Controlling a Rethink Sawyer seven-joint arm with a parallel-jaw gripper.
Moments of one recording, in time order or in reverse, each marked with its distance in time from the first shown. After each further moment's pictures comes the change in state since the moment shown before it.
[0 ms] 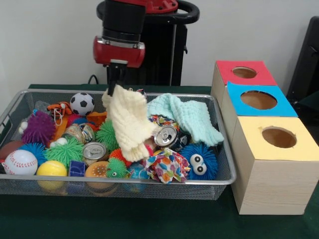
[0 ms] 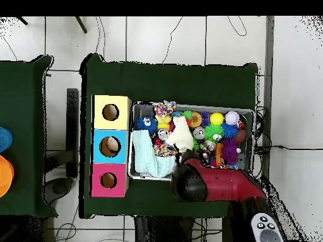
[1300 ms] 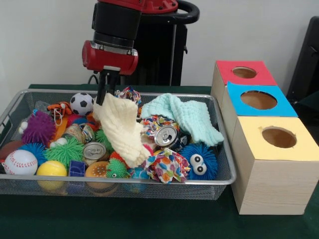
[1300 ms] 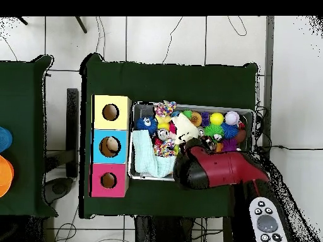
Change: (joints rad) arm 0.016 0.008 0.054 -0.129 -0.184 0.072 0.000
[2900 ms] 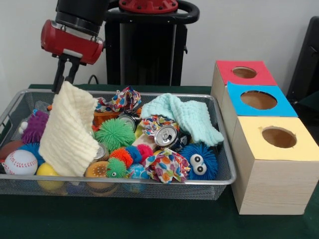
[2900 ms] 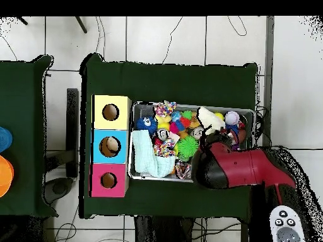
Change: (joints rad) arm -0.042 -0.050 -0.019 -0.070 -0.114 0.001 0.000
